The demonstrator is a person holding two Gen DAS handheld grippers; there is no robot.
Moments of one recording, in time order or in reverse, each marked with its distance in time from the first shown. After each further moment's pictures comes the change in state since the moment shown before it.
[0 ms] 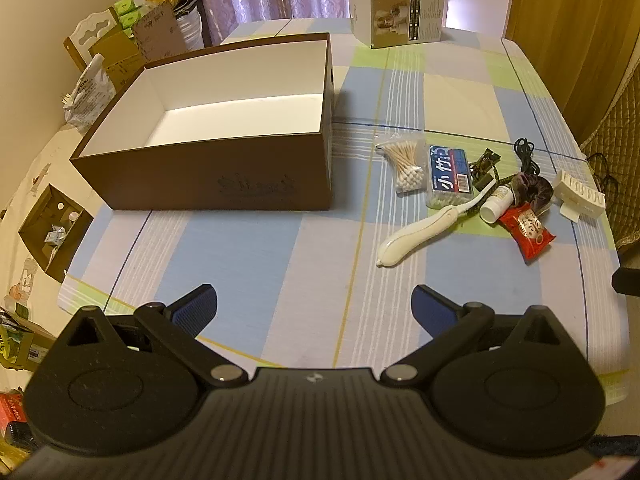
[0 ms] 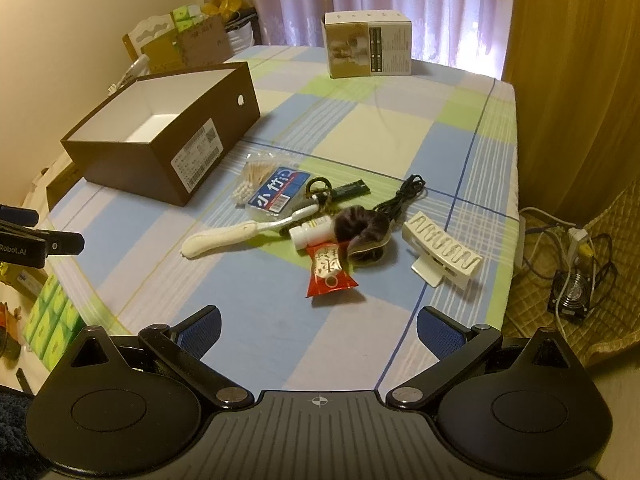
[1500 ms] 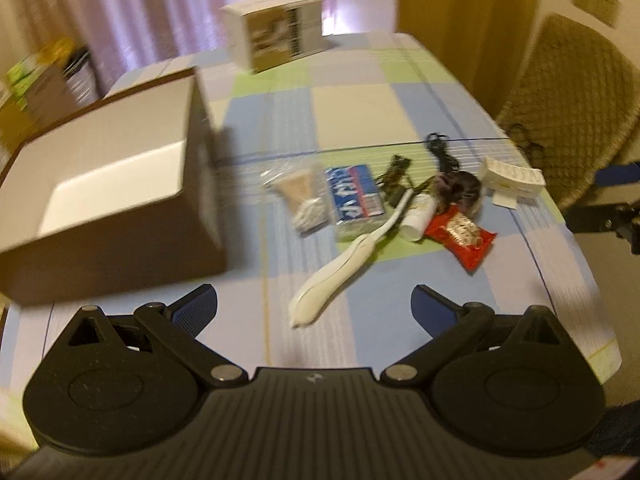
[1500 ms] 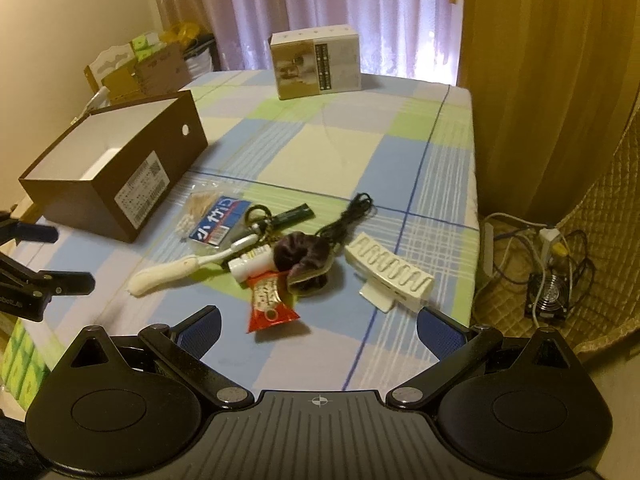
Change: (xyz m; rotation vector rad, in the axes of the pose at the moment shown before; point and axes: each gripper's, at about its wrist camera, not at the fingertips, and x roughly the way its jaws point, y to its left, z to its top) left arm 0.050 -0.045 0.023 0.262 -0.114 -0.256; right arm 0.014 -0.042 0.003 0.075 -0.078 -0.082
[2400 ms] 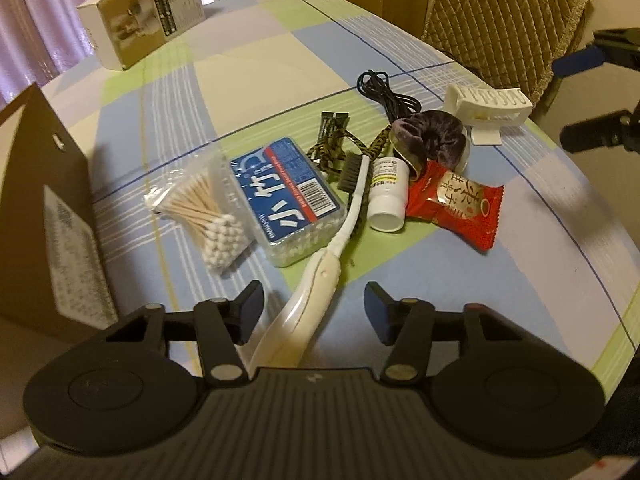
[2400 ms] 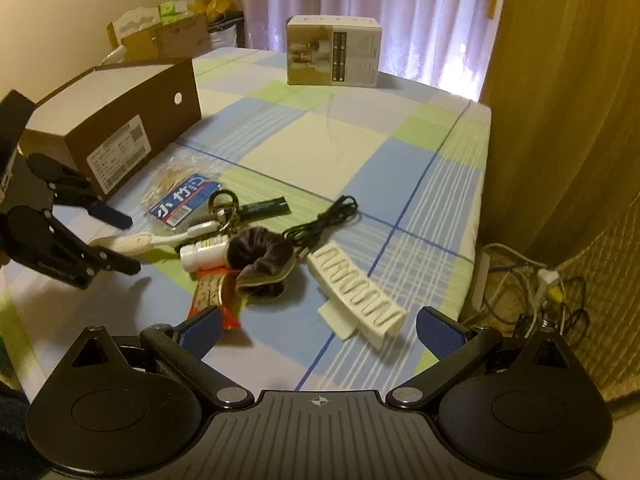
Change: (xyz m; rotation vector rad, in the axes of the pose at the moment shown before) left arm 0.117 -0.017 0.020 0.267 0.093 -0.200; right arm 0.046 -0.028 0.012 -0.178 0.015 0.001
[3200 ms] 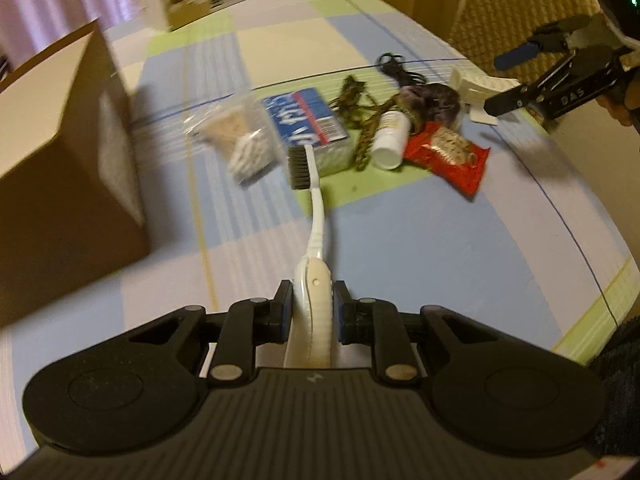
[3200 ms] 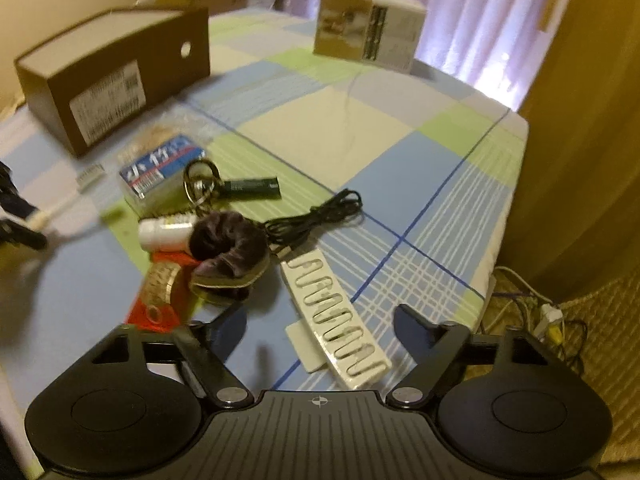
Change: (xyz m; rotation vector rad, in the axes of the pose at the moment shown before) left arm -0.039 -0.006 -0.058 -0.160 0.002 0.045; right arm 0.065 -0.012 0.012 -0.204 0.096 0.011
